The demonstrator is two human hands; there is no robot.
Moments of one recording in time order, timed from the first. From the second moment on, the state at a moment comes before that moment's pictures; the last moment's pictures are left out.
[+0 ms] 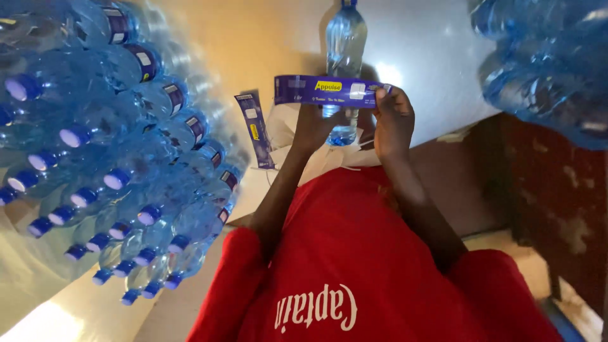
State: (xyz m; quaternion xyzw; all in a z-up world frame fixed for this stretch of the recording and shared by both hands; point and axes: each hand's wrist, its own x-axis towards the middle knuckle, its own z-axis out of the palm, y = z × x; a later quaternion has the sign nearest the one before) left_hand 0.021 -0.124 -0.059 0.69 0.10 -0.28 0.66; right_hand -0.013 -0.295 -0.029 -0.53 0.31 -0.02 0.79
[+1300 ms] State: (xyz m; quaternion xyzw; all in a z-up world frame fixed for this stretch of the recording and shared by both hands) left_hand -0.050 -0.135 -0.047 0.58 0.35 -0.14 0.72; right_hand -0.046 -0.291 -0.014 -0.54 0.40 0.00 0.74
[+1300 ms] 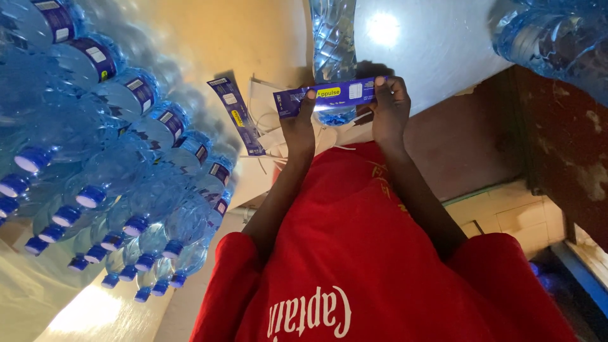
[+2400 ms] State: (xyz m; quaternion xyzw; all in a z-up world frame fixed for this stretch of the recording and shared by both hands) left_hand -0.034 -0.130 -0.077 0.52 0.52 -0.15 0.66; right_hand -0.031 -0.326 -0.069 -0.54 0.09 0.38 0.75
